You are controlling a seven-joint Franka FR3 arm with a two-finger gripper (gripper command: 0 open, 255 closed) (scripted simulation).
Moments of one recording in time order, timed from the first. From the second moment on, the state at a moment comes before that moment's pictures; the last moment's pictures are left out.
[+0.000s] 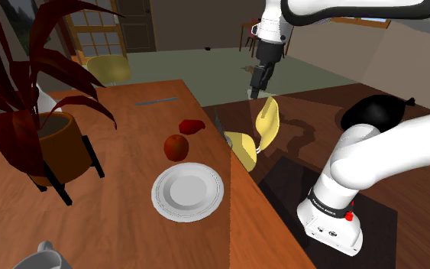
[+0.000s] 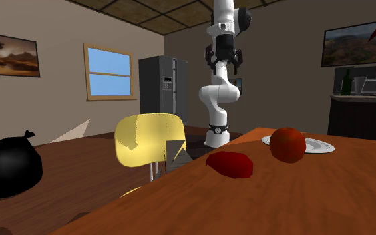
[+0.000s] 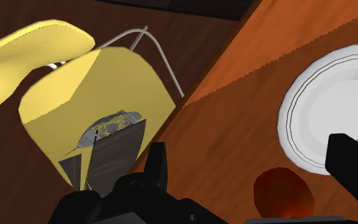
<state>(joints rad) 0.00 -0.78 0.02 -2.39 0.07 1.67 -0.17</state>
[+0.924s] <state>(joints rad) 0.05 -0.34 -0.03 -2.27 0.03 1.98 -0.43</state>
